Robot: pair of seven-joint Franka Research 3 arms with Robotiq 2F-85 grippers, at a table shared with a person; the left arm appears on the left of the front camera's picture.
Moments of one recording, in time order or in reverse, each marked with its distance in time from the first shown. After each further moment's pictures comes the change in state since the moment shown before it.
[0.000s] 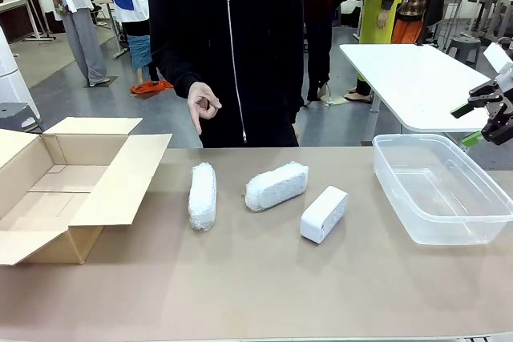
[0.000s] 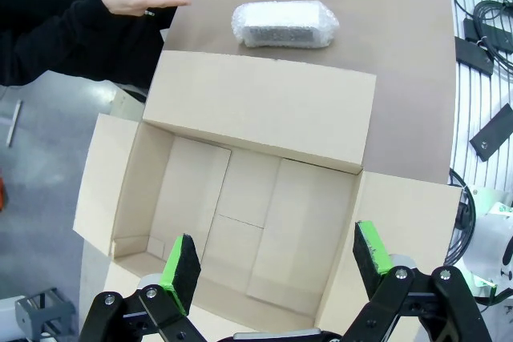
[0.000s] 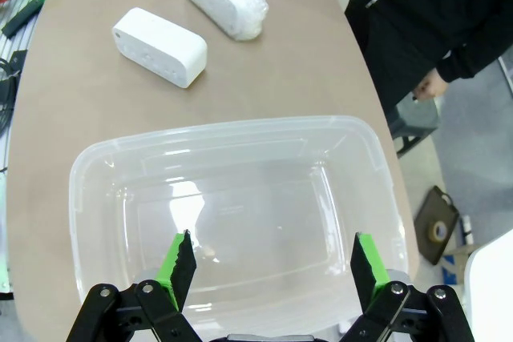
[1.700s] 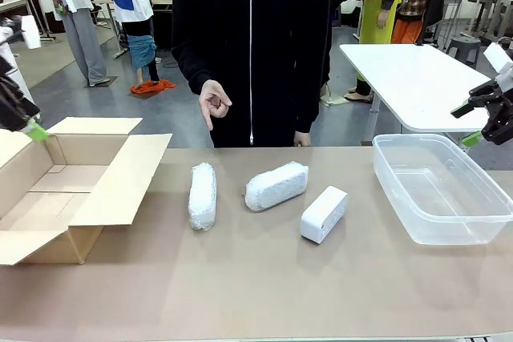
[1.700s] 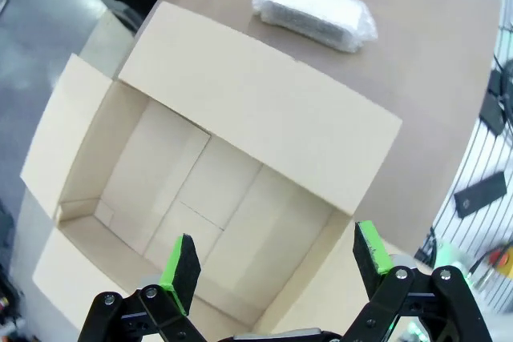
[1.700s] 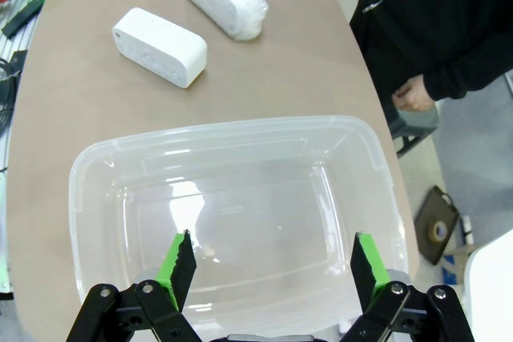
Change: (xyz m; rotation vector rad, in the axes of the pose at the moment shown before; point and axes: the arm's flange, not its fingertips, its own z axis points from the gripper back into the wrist) left arm 0.057 0.004 -0.075 0.007 0.174 0.324; right arm 0.000 0.000 0.000 0.000 0.000 0.000
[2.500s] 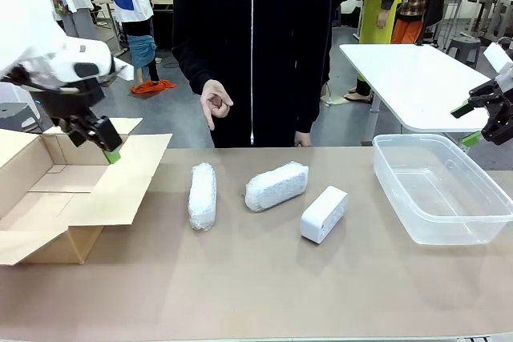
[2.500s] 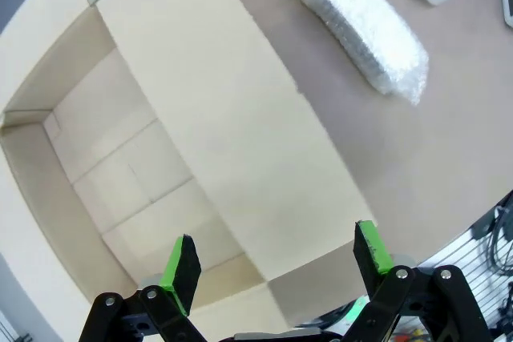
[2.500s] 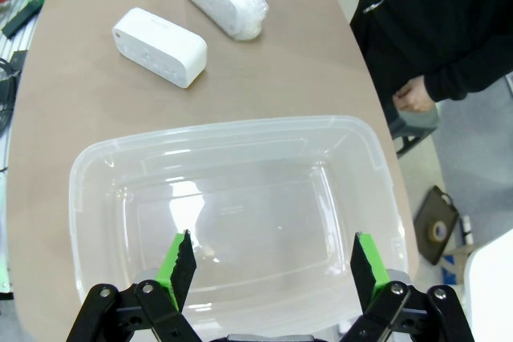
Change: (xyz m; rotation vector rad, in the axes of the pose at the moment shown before) left arm 0.087 -0.070 -0.091 0.158 0.231 0.445; right arm 0.000 0.000 0.000 0.000 0.000 0.000
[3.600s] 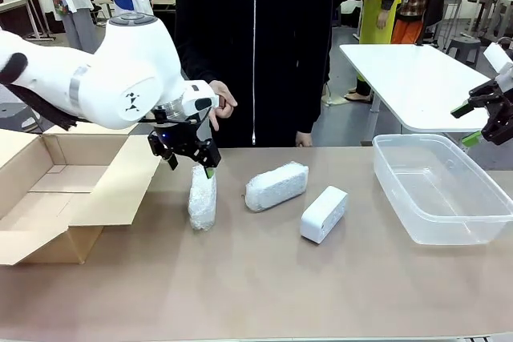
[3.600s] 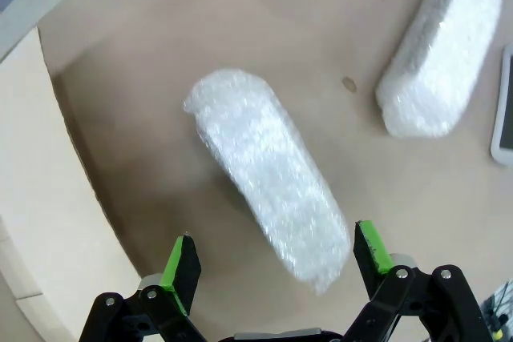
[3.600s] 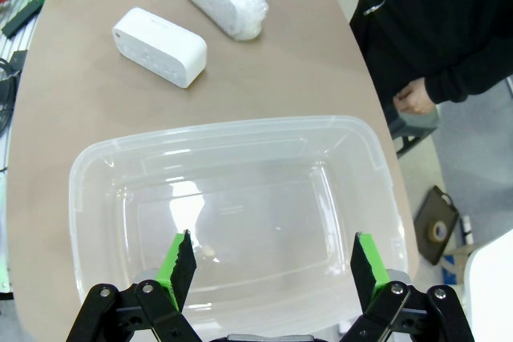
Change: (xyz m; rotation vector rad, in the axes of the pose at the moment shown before) left arm 0.108 -0.092 -0.107 -0.067 -0.031 0.161; right arm 0.000 0.000 0.000 0.000 0.000 0.000
